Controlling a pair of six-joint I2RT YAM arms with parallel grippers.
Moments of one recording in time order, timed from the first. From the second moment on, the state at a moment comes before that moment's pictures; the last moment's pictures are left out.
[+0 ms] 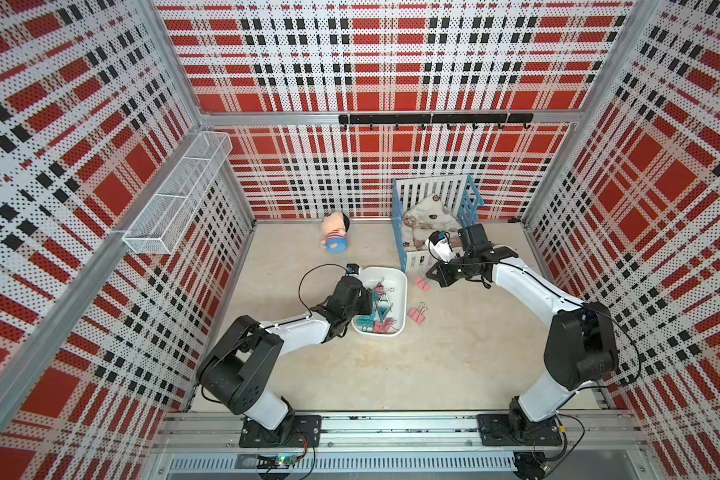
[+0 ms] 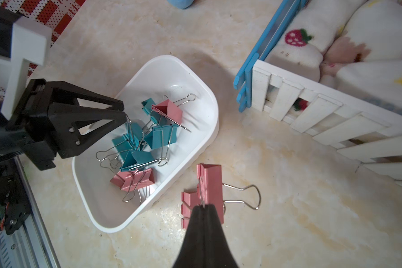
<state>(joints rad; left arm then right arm) -0.57 1.57 0.71 0.21 -0.09 -0.44 0.30 1.69 1.32 -0.58 -0.49 -0.18</state>
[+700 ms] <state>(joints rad) -0.57 1.57 0.73 0.19 -0.10 -0.44 0.30 1.91 1.37 -0.54 -0.54 -0.17</state>
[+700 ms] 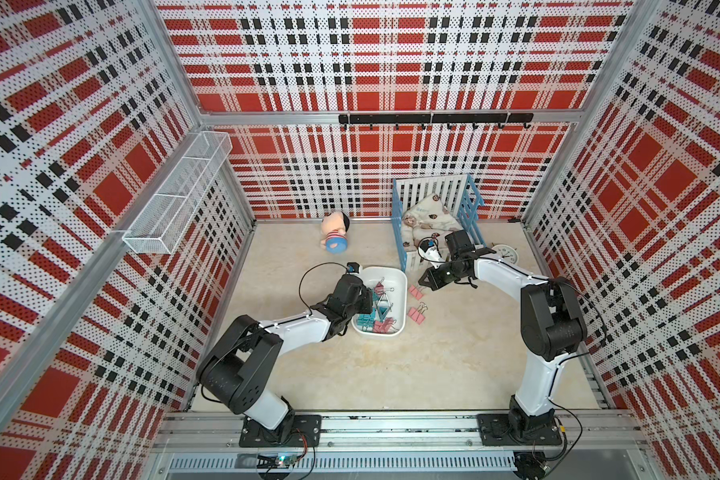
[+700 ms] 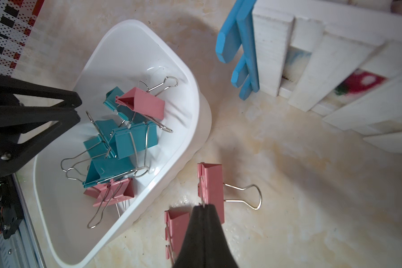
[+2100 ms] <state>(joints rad) -0.57 1.57 0.73 0.19 -0.10 -0.44 0.30 1.94 1.38 -0.55 -0.54 -0.16</state>
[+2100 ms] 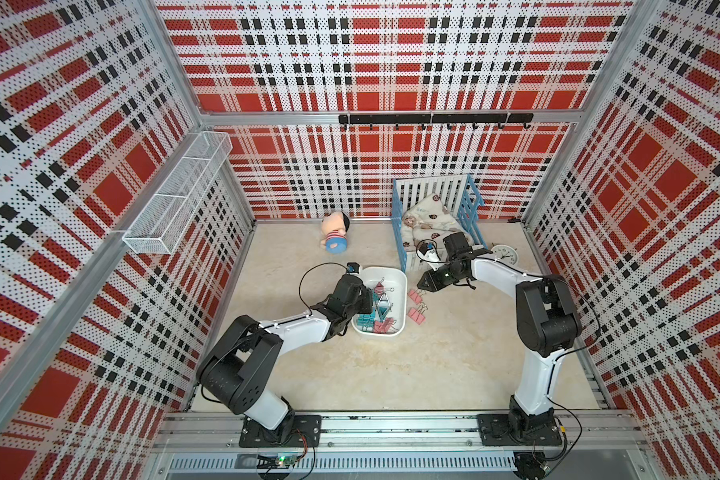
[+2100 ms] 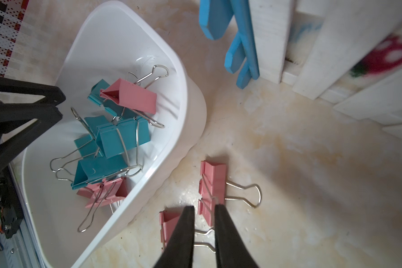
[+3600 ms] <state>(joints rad) -0.60 1.48 0.64 0.19 -0.12 -0.48 0.55 2.14 1.77 -0.78 -0.35 -0.31</state>
